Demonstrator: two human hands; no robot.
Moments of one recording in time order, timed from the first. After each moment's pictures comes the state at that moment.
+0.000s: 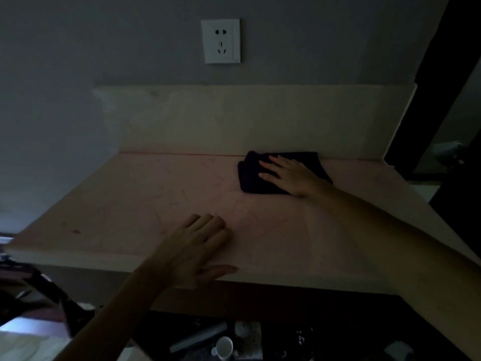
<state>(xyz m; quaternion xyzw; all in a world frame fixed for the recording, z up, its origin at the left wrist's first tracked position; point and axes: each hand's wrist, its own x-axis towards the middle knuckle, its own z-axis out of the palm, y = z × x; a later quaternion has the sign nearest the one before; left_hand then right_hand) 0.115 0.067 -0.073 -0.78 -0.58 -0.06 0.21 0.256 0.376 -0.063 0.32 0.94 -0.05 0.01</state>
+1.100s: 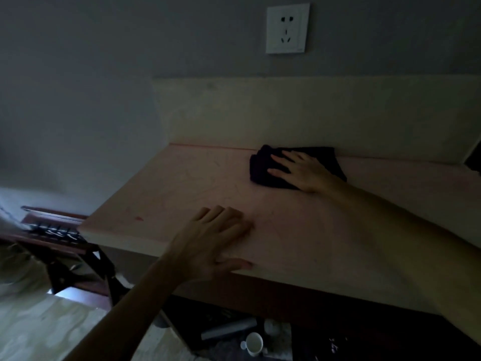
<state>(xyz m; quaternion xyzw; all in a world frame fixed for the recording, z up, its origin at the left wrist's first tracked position) 0.052 0.027 -0.076 -0.73 -0.66 -0.04 0.17 0.161 0.330 -0.058 0.32 0.95 -0.05 0.01</state>
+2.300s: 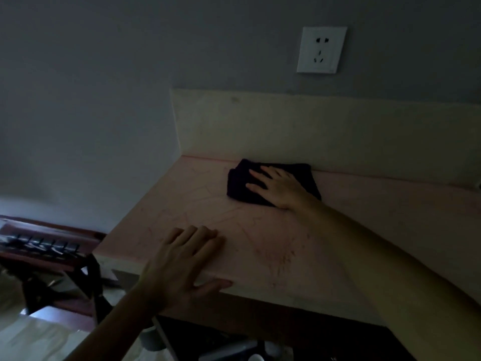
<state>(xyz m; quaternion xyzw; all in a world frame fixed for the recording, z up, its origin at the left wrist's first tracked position) -0.034 -0.030 -0.087 -0.69 -0.69 -0.08 0.20 0.058 0.270 -0.058 0.31 0.95 -0.06 0.00</state>
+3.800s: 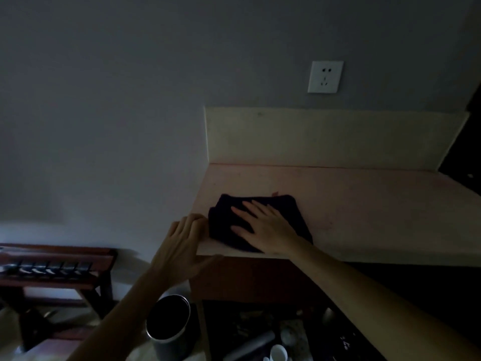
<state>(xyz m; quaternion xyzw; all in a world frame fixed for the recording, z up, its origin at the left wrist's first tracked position) -0.149 -0.123 -0.093 -0.67 -0.70 -0.19 0.16 0.031 0.032 -0.064 0.29 0.96 -0.05 -0.03</state>
